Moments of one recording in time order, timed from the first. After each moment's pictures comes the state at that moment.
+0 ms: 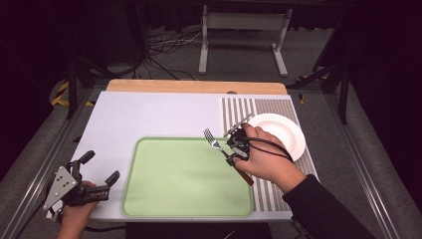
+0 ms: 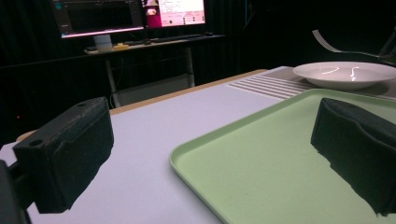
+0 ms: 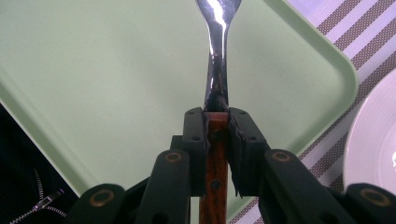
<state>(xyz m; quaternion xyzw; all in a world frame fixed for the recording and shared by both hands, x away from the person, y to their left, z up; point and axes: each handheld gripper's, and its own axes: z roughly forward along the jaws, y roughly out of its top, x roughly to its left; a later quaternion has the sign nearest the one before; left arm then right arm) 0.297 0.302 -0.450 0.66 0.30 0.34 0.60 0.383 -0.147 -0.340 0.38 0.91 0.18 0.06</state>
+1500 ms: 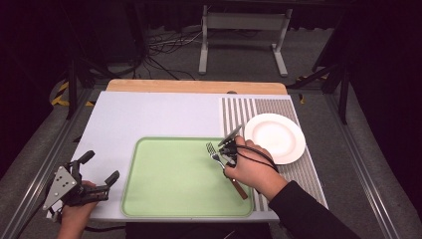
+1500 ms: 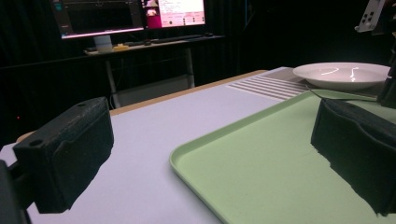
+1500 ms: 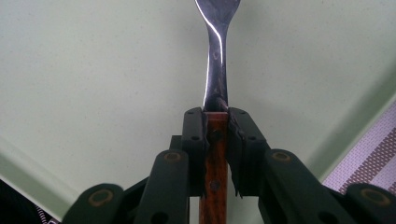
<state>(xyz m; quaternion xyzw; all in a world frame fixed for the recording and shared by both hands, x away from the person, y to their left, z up) 0.297 0.302 -0.450 0.66 0.30 0.34 0.60 0.389 -0.131 -0.394 0.47 0.87 0.10 0.01</state>
